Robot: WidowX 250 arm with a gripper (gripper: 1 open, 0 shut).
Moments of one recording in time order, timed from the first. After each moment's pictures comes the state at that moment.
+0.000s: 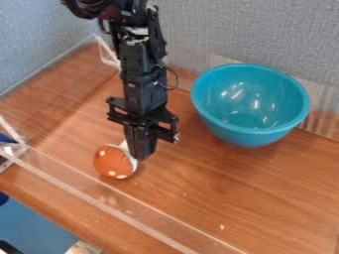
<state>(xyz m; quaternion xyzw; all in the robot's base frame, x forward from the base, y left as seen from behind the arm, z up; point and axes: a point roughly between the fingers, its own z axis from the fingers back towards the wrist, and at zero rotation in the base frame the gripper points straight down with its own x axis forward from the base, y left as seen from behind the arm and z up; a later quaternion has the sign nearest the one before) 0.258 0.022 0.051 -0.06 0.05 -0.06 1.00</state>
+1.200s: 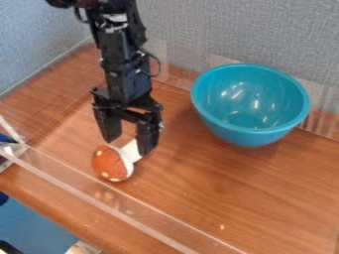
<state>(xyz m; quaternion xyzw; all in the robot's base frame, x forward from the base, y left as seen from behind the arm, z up) 0.257 0.037 0.062 -0.06 0.02 -0.05 1.00</state>
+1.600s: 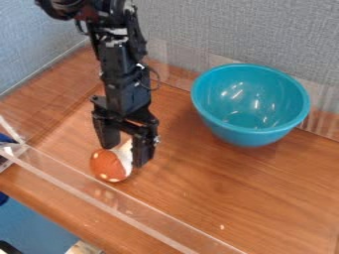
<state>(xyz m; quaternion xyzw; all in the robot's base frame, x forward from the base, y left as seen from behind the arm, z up) 0.248 0.039 0.052 -0.05 0.03 -0.08 0.99</state>
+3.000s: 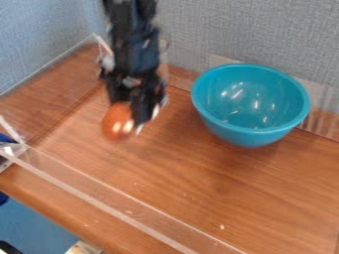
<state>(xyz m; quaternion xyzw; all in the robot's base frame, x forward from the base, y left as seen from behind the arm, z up) 0.272 0.022 0.128 -0.02 0.00 -0.12 0.99</state>
